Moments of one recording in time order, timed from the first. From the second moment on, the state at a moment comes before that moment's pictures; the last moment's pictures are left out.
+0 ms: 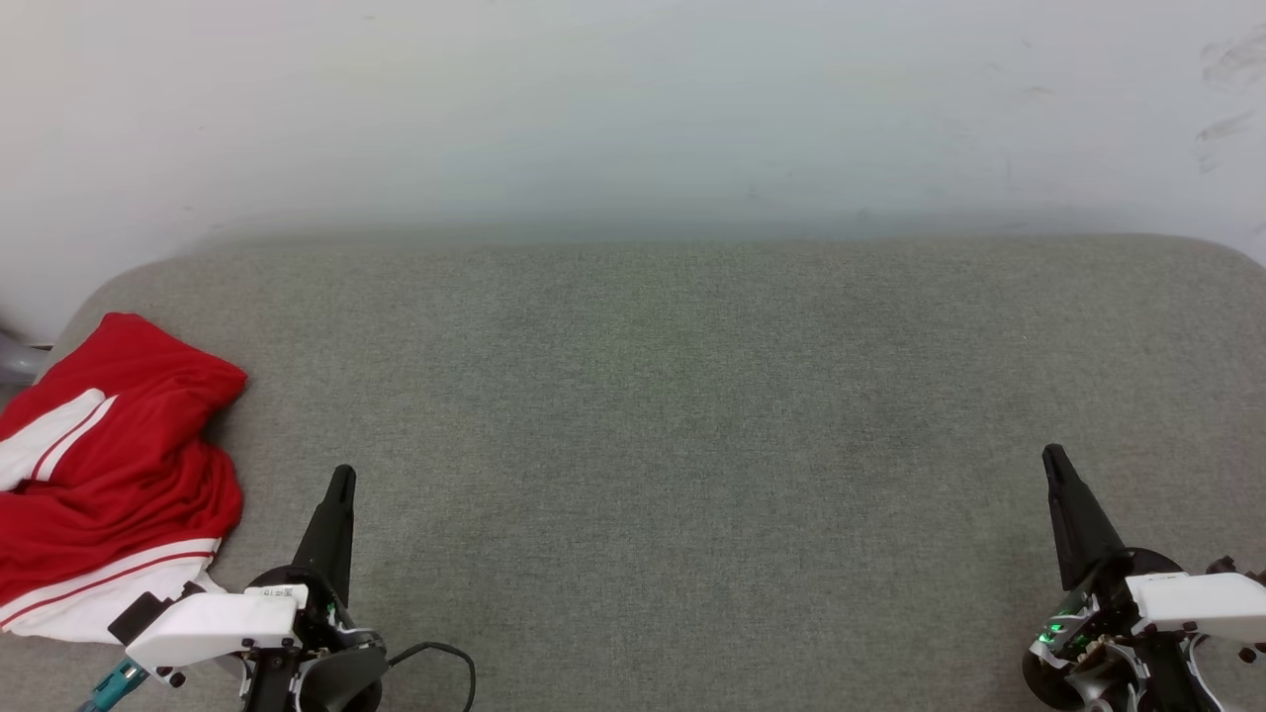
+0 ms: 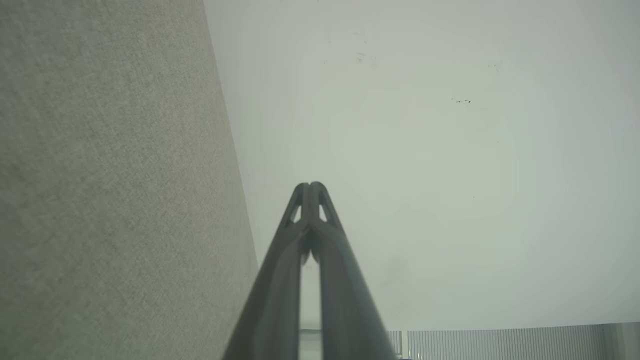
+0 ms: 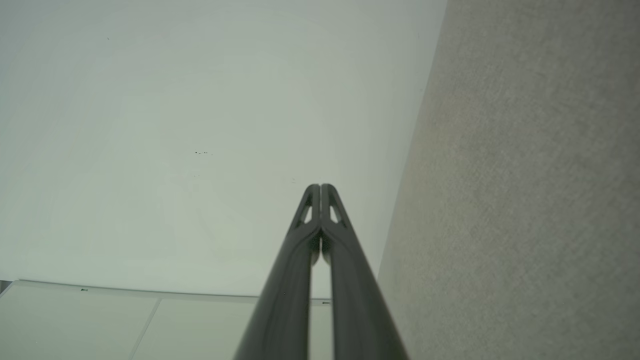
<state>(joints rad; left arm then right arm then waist) -0.11 0.05 0.12 0.25 -1.61 -0.13 0.11 -0.10 -0.05 -0.11 0.25 1.62 0.13 0.11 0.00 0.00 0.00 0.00</state>
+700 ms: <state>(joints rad) -0.07 0.05 0.10 0.27 -1.61 -0.13 0.11 -0.07 -0.05 -0.11 0.27 1.62 0.13 0.10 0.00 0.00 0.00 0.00</state>
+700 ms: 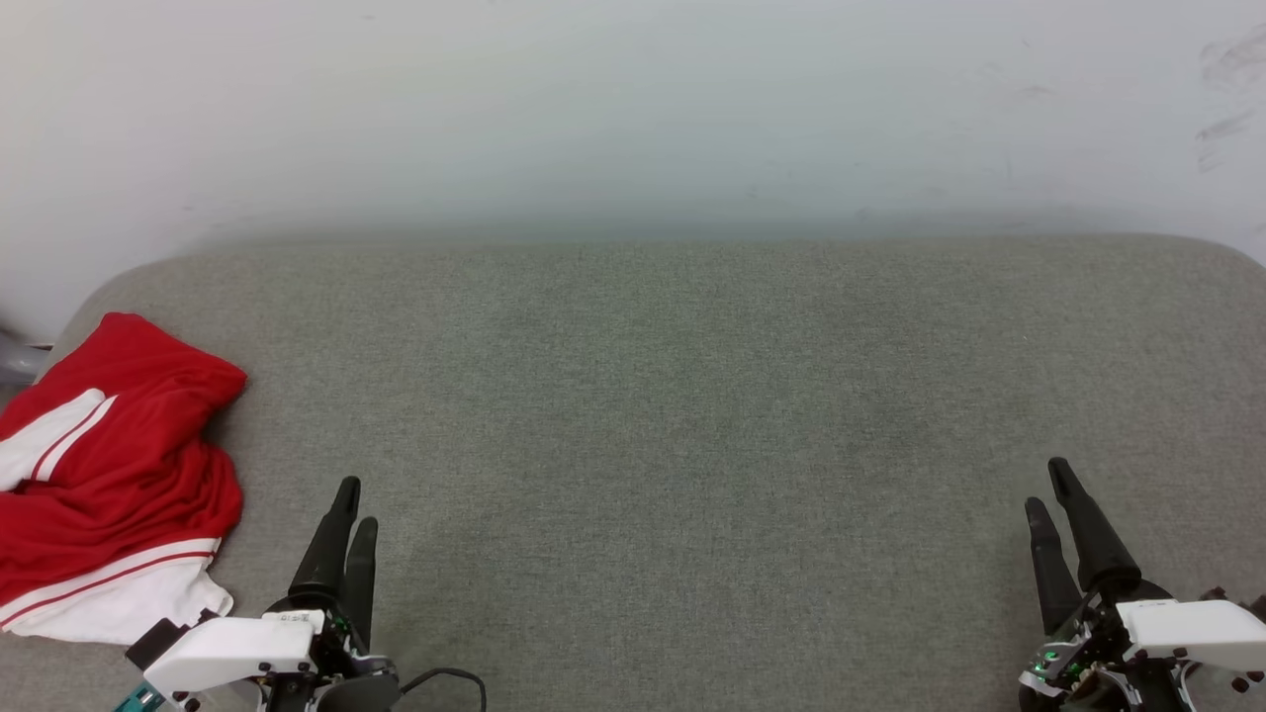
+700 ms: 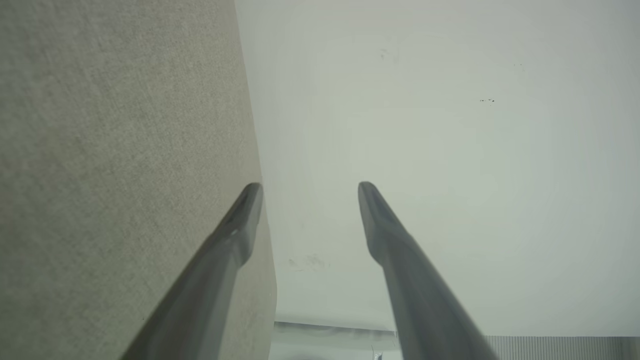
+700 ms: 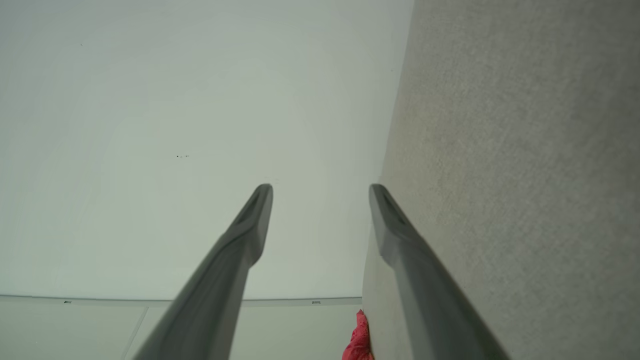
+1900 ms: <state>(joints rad) -0.05 0.09 -0.03 0.10 -0.91 -0.13 -0.05 -0.04 -0.08 -0.05 0.08 0.86 0.13 -0.01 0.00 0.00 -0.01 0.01</state>
